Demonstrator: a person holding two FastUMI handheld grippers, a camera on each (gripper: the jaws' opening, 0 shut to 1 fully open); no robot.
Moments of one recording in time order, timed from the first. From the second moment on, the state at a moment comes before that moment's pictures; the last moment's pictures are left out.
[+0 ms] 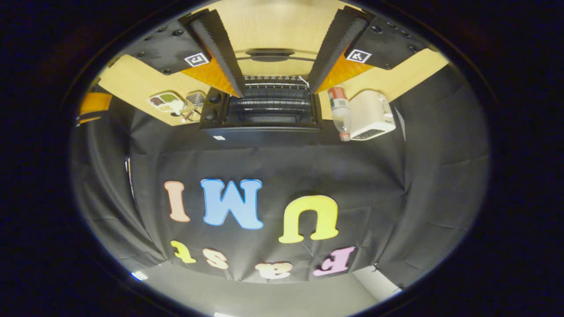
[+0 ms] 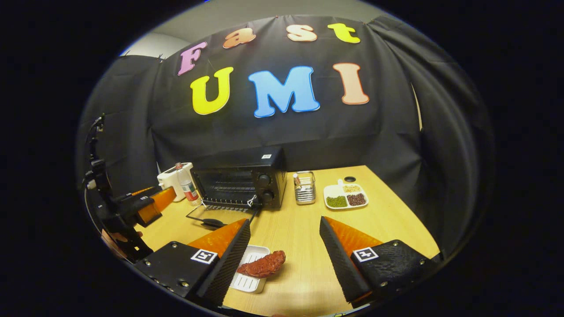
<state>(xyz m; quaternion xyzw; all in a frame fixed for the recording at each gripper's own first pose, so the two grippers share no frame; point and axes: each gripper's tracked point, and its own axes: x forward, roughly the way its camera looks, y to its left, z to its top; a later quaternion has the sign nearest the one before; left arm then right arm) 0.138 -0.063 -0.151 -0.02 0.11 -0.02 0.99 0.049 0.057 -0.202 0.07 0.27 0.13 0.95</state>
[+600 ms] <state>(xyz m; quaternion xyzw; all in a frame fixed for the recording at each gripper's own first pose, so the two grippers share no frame) 0.109 -0.033 -0.092 -0.03 0.06 -0.01 1.00 0.052 0.081 -0.273 0.14 0.38 0.14 0.91</state>
